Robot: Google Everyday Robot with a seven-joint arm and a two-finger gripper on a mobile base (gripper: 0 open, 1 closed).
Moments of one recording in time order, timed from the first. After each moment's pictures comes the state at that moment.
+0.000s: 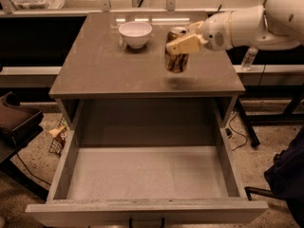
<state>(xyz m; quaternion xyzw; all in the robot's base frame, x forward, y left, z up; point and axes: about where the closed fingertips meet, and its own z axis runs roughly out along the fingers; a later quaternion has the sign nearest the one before) 0.663 -0.085 0.940 -0.45 0.70 0.29 0.48</state>
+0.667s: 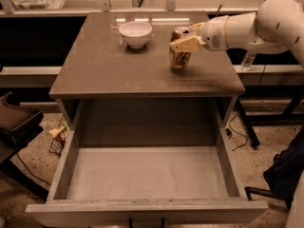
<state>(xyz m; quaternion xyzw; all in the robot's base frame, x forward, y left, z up) 0.722 -0.104 0.915 -0.44 0.70 0.25 0.51</state>
